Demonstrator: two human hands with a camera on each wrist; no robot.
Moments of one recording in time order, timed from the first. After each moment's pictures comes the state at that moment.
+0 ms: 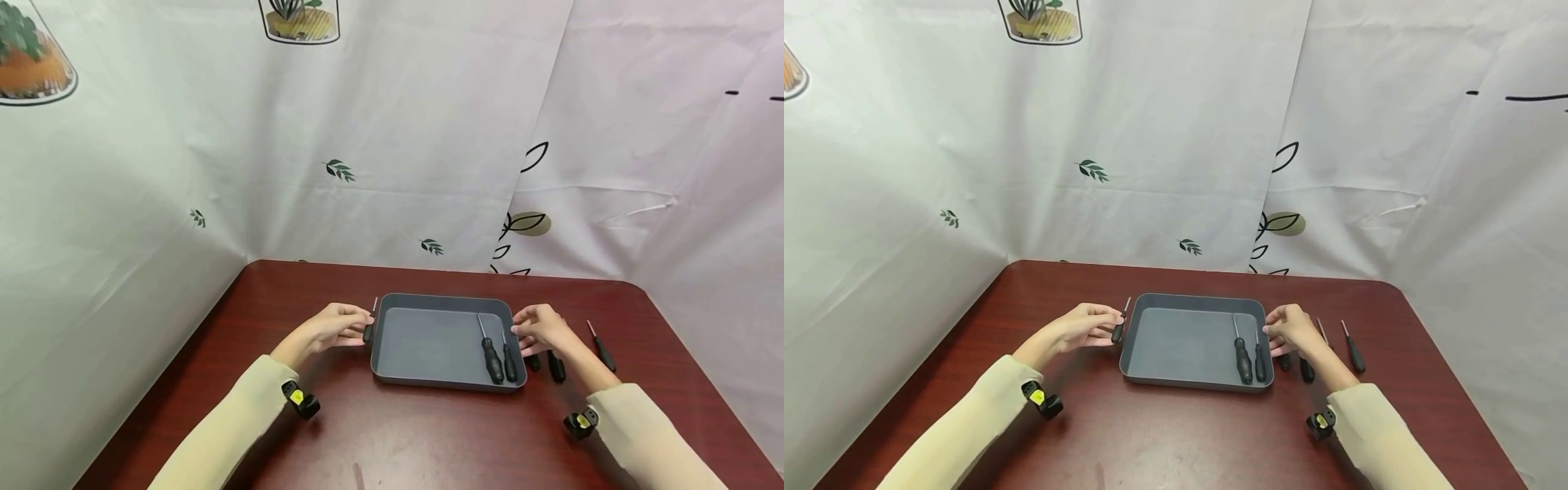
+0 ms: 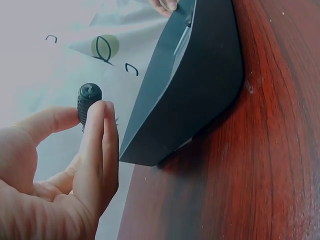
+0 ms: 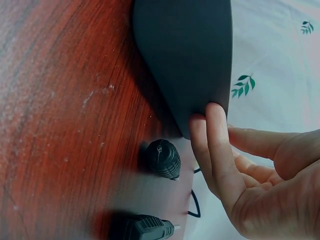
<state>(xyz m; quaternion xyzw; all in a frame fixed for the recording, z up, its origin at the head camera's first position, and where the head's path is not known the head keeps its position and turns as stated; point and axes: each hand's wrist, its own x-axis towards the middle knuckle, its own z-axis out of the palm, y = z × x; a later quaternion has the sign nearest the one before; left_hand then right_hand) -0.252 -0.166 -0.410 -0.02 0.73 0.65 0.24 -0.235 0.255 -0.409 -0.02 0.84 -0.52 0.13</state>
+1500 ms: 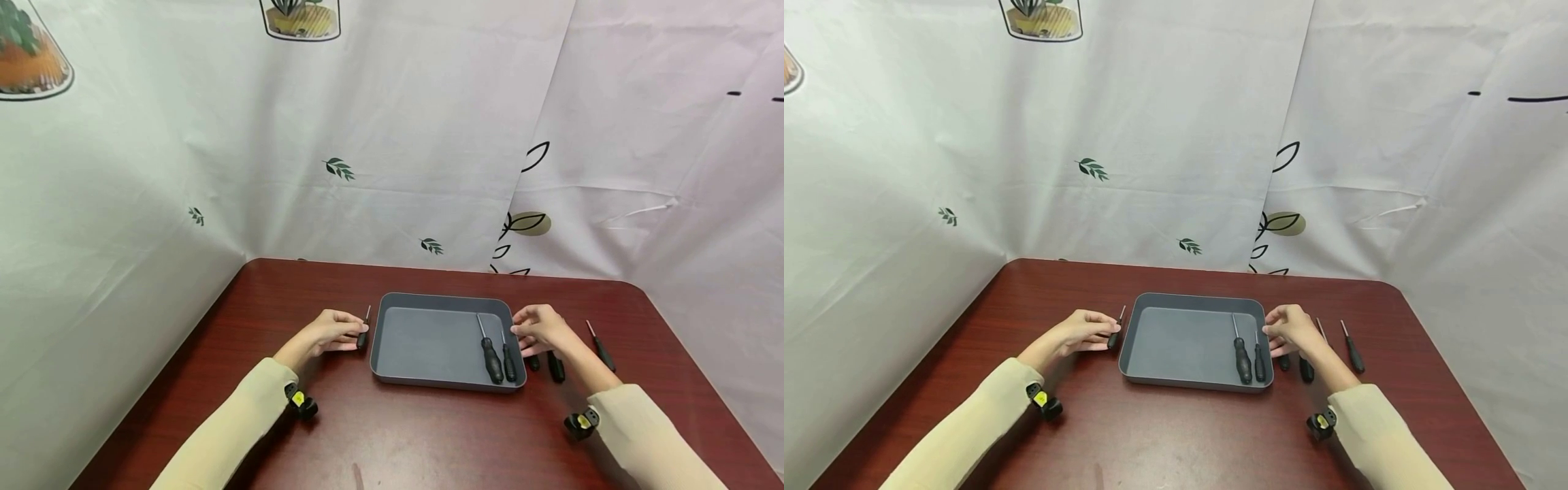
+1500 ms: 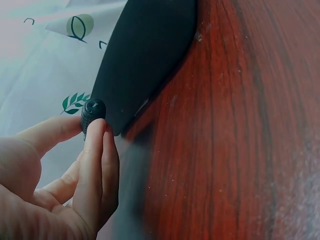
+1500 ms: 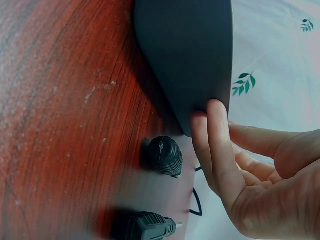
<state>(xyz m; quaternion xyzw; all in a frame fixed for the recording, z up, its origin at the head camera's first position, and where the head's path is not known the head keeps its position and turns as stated) -0.257 -0.177 -0.437 -0.05 0.74 0.64 0.21 -0.236 0.256 -0.413 -0.02 0.83 -0.54 0.13</state>
